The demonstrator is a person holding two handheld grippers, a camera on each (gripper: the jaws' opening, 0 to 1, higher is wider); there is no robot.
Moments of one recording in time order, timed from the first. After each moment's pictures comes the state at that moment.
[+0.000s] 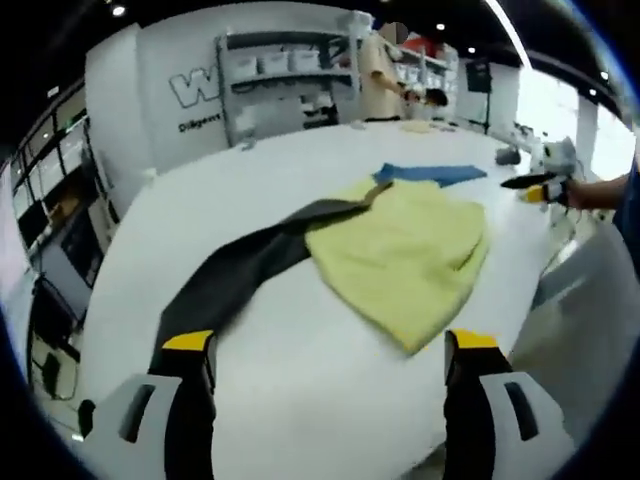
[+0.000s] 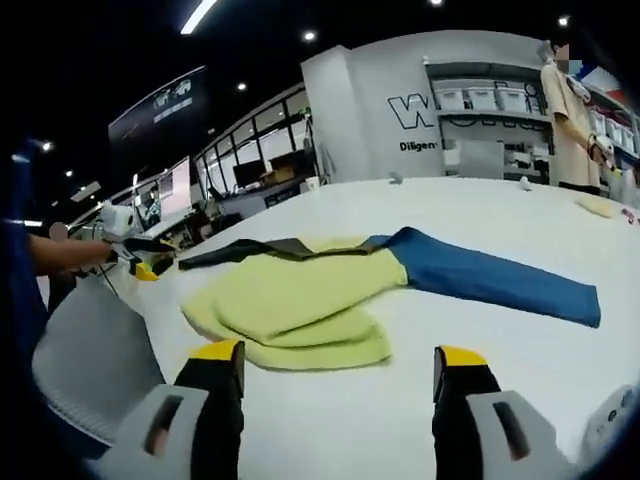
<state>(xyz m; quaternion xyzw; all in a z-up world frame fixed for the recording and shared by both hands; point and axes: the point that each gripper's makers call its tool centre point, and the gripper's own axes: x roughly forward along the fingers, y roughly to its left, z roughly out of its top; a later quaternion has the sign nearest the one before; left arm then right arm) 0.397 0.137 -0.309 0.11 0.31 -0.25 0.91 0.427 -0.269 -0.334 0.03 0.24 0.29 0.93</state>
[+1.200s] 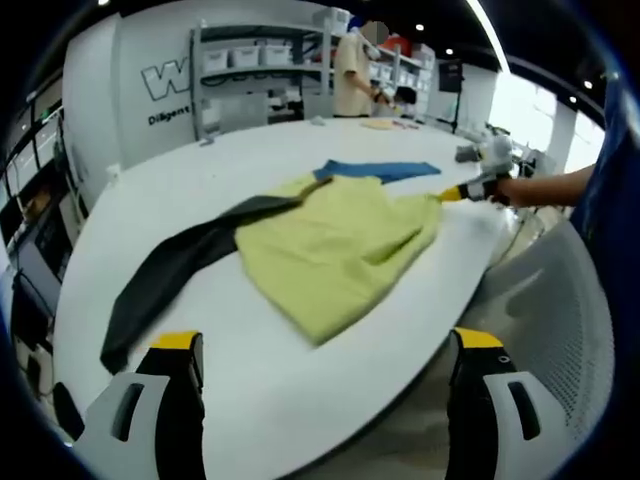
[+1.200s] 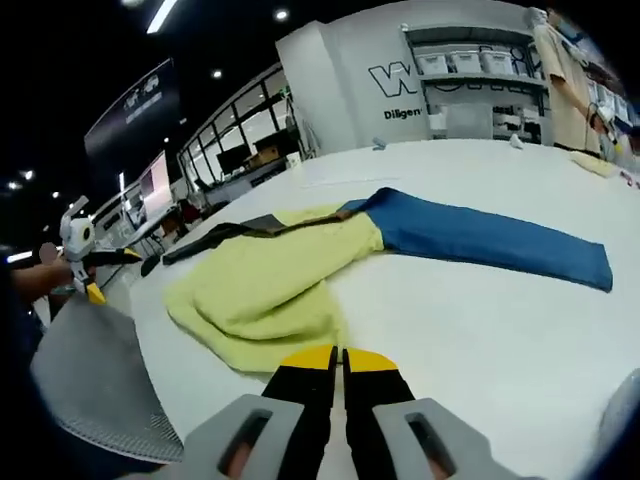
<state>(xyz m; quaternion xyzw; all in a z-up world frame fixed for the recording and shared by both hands) 0.345 0.090 -0.314 0.09 0.34 -0.30 0.89 0.419 -0.293 -0.356 0.08 0.30 0.26 0.91</state>
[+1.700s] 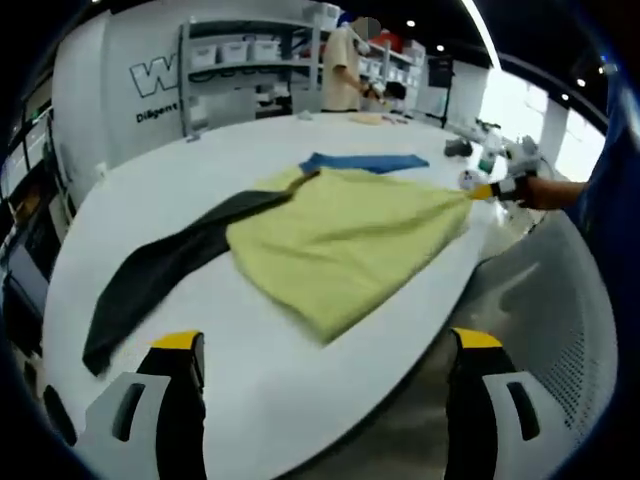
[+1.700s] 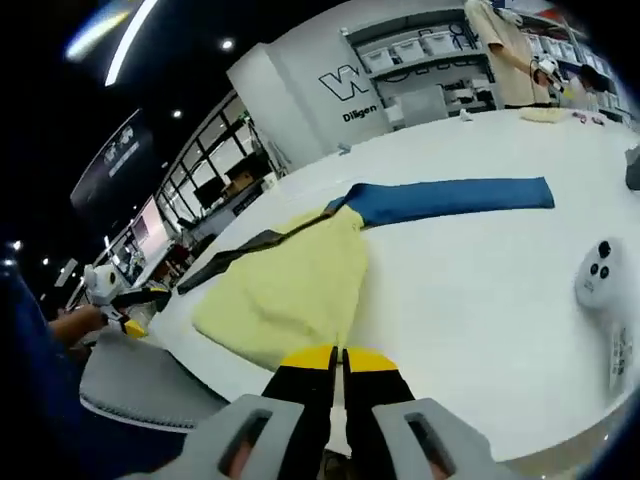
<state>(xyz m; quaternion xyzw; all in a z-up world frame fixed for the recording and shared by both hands) 0.341 0.077 -0.323 0.09 0.34 -0.32 0.88 0.335 -0.318 -0.349 0.19 0.33 0.20 0.90</state>
